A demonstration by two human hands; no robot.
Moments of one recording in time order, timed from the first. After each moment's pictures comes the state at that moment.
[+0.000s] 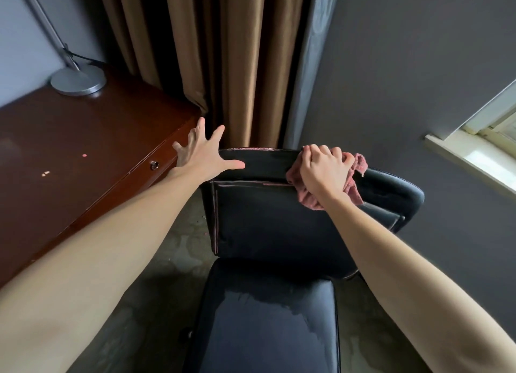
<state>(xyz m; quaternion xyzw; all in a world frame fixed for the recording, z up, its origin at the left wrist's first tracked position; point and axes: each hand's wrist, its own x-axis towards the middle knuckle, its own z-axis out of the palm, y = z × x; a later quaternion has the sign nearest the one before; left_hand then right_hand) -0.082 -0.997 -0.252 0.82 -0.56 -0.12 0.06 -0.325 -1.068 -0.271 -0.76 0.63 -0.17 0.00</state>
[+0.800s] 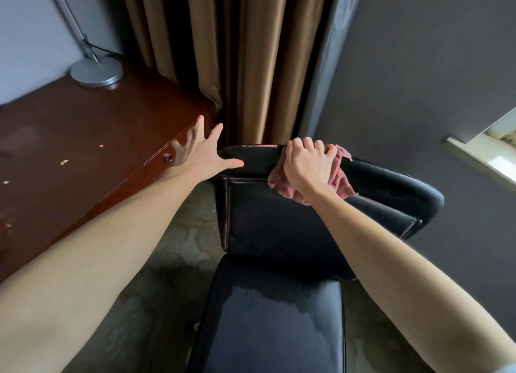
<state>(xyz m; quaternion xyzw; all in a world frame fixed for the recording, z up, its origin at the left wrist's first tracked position) -0.051 -0.974 -0.260 0.83 -0.54 -0.10 0.07 -0.263 -1.049 -0.271 -0.80 0.58 -0.14 -0.01</state>
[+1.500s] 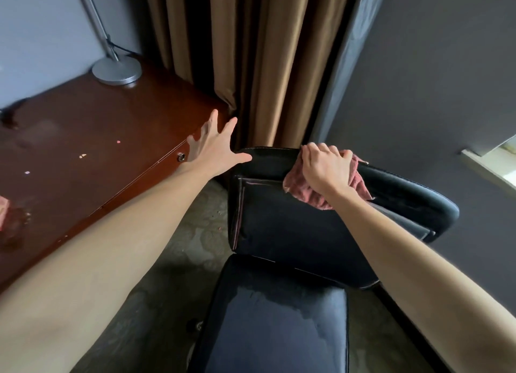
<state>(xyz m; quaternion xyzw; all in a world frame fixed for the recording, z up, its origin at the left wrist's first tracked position) -0.048 -0.969 -0.245 0.83 -0.54 -0.11 0.11 -0.275 -1.058 -0.265 -0.84 0.53 -0.11 -0.02</state>
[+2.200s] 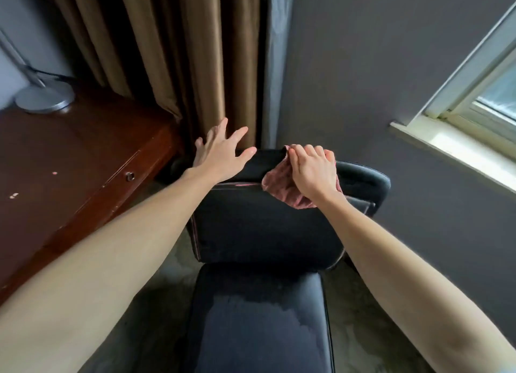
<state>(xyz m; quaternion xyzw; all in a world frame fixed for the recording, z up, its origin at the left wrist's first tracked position) -0.170 -1.026 -0.236 0.75 -0.64 -0.12 0.12 -0.386 -1.071 -0.275 -0.81 0.57 -0.17 -0.01</state>
